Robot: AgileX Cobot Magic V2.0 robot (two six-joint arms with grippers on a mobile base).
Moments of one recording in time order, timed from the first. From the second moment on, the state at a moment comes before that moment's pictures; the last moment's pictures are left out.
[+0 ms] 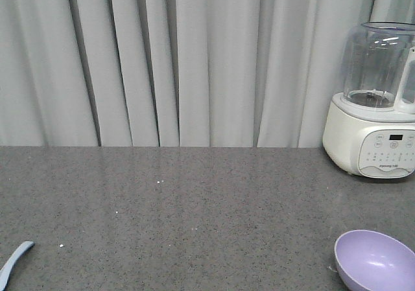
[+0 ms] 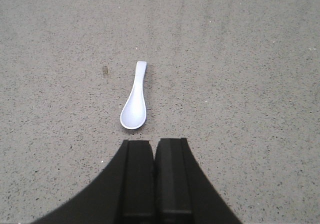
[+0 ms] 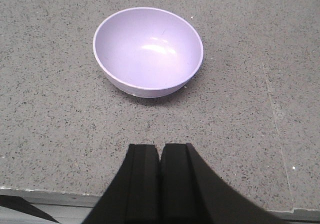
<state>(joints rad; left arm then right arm) -0.02 0.52 -0.66 0.01 0.74 -0.02 0.01 0.61 -0.66 -0.09 0.81 -0.02</state>
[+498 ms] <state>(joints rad) -0.02 0.53 -0.66 0.00 0.76 -0.02 0.01 0.61 -0.66 -0.09 0.81 -0.02</state>
